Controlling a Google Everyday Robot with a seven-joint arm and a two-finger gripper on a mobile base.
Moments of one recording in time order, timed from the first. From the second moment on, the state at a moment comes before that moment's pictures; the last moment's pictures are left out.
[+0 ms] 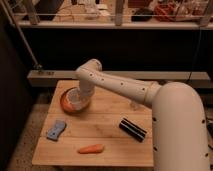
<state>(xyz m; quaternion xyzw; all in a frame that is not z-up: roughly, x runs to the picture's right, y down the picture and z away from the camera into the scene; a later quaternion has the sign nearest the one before) -0.117 0.071 0.836 -0.17 -0.28 -0.56 0.76</state>
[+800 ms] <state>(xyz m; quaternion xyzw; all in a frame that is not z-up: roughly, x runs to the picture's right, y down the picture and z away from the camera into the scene) -0.119 0.068 0.833 -0.17 -0.27 -0.57 0.76</state>
